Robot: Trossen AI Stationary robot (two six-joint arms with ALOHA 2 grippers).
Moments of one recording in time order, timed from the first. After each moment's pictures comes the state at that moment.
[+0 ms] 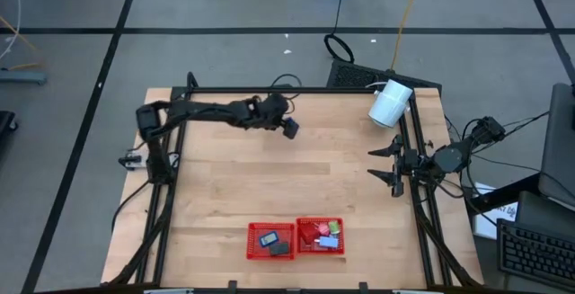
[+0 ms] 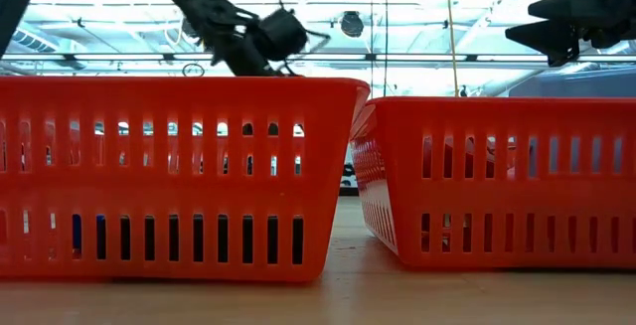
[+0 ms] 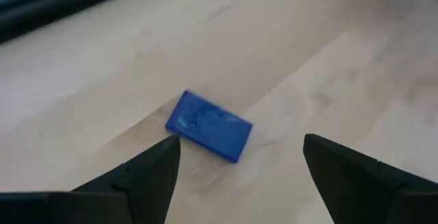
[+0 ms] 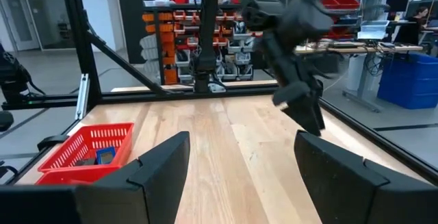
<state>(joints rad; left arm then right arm) 0.36 1.81 1.15 -0.14 -0.12 -0.52 0.57 0.10 0.17 -0.06 0.68 0.04</state>
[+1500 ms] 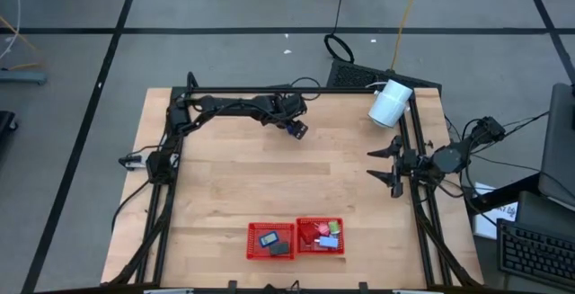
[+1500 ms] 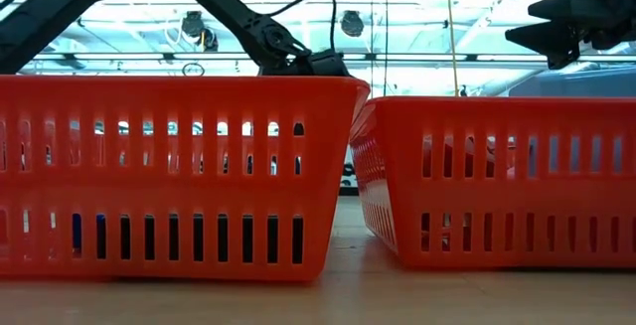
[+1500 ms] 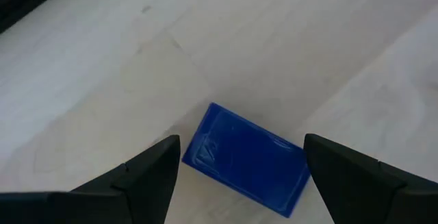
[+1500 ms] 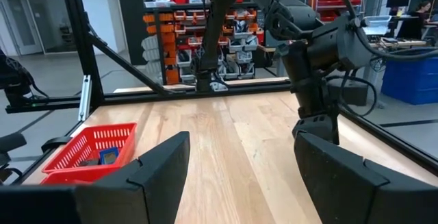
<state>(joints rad) 0.38 2.14 1.55 -0.52 -0.19 -0.45 0.57 0.10 0.15 -0.04 0.68 0.07</state>
